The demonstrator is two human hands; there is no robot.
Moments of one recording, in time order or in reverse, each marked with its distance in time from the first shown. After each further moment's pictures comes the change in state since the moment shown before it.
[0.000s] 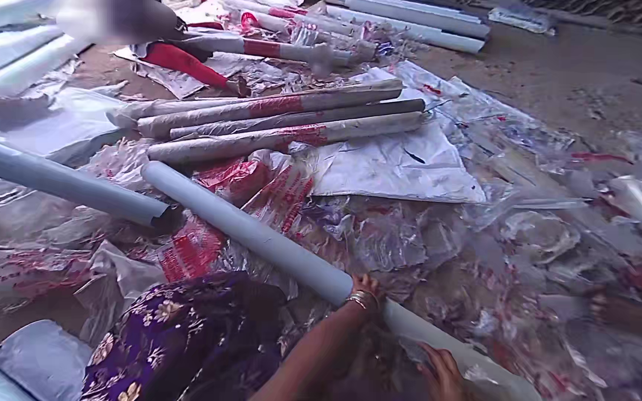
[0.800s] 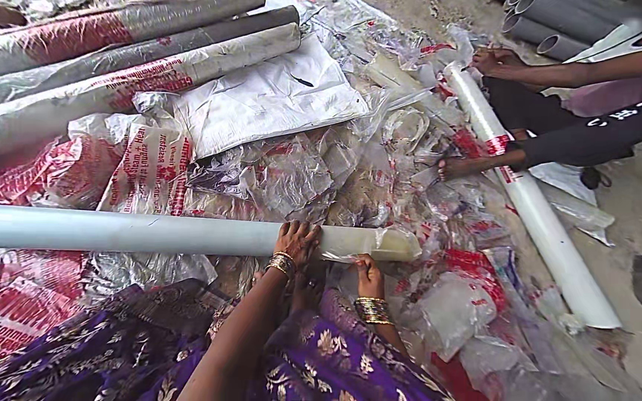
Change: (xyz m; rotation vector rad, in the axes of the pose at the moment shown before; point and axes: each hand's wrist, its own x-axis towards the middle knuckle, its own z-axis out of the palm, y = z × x) left_hand 0.028 0.006 0.044 0.166 0.428 0.276; right_hand 0.000 0.017 0.020 0.421 0.536 0.242
